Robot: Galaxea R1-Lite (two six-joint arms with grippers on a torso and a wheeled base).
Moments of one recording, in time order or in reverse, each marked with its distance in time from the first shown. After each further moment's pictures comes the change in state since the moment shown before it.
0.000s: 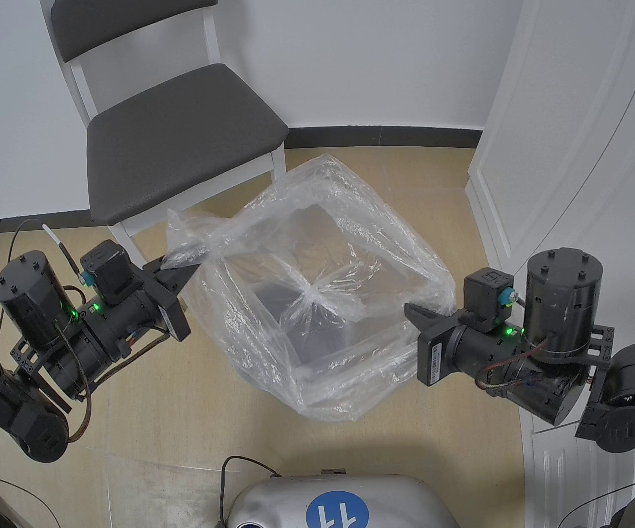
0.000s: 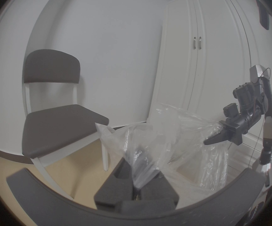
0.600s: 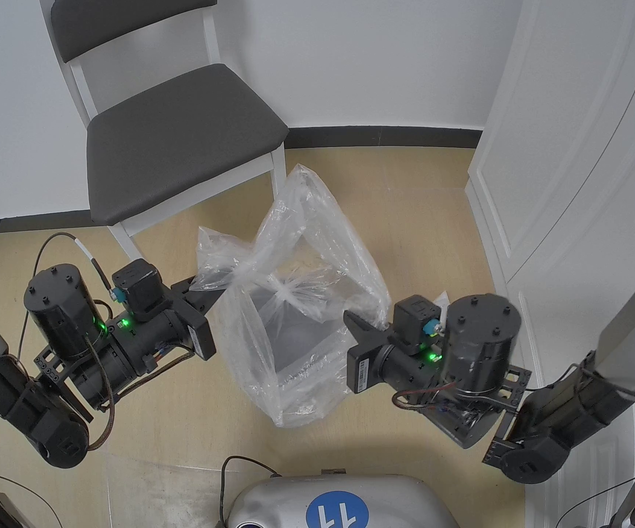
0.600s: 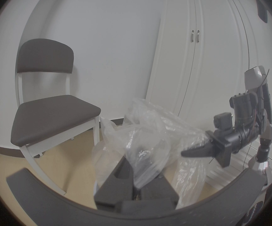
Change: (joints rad) left arm -0.057 0.078 -0.004 -0.004 0.009 0.000; right arm 0.055 0.312 -0.030 -0.428 -0.011 0.008
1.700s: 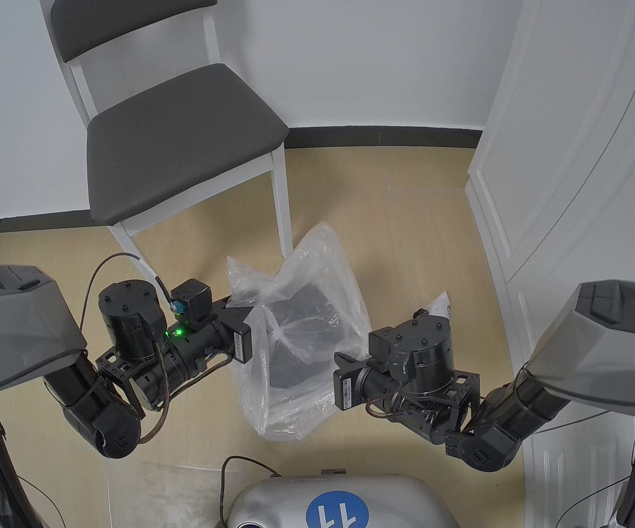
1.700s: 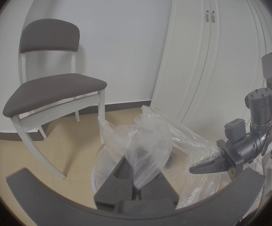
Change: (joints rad) left arm -0.032 0.252 -0.133 0.012 0.143 -0.016; right arm -0.054 0.196 -0.119 0.166 0.069 0.156
